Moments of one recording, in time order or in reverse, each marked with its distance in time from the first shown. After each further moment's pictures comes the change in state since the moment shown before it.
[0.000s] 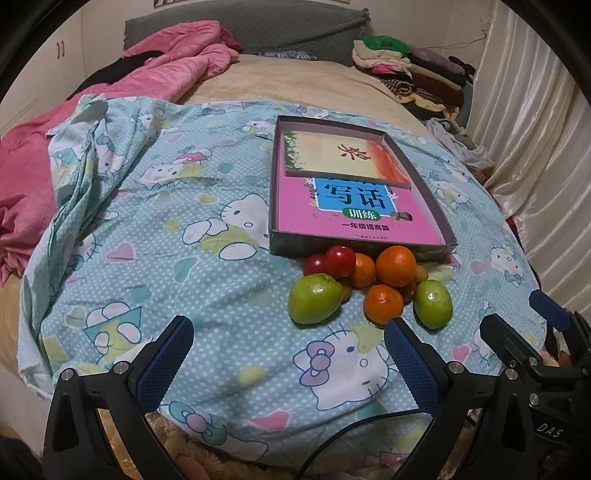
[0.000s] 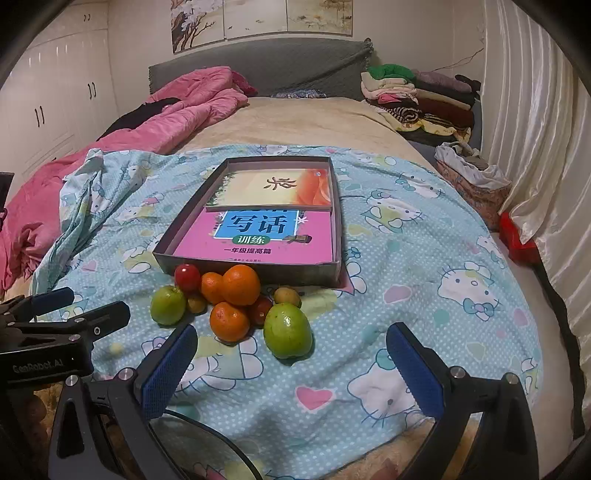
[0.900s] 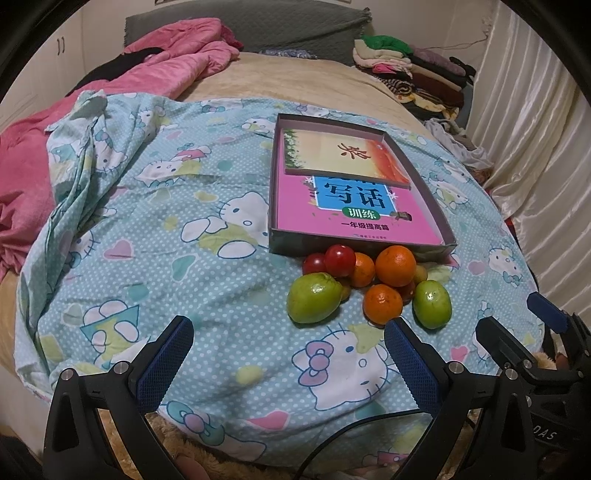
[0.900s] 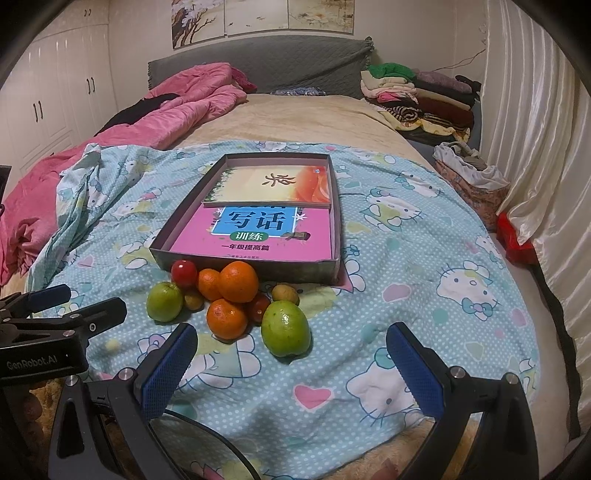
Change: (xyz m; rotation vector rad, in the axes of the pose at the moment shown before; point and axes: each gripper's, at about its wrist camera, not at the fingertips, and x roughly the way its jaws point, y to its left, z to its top) left arm 0.002 0.000 -0.001 -0.008 0.009 -0.005; right arm 0.004 0.002 -0.001 -0.008 0.009 -0.009
